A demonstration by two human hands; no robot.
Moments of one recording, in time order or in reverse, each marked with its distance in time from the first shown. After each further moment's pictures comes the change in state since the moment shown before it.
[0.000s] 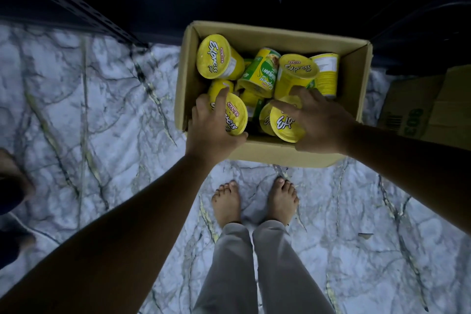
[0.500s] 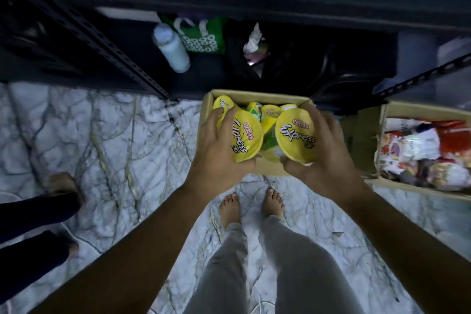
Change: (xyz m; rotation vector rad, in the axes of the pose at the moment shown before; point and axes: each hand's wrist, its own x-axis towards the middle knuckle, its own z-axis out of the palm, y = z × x) left_hand -0.169 0.125 -0.229 -0.220 0.106 0.287; right_hand -0.221 -0.119 -0.205 0.833 0.593 0.300
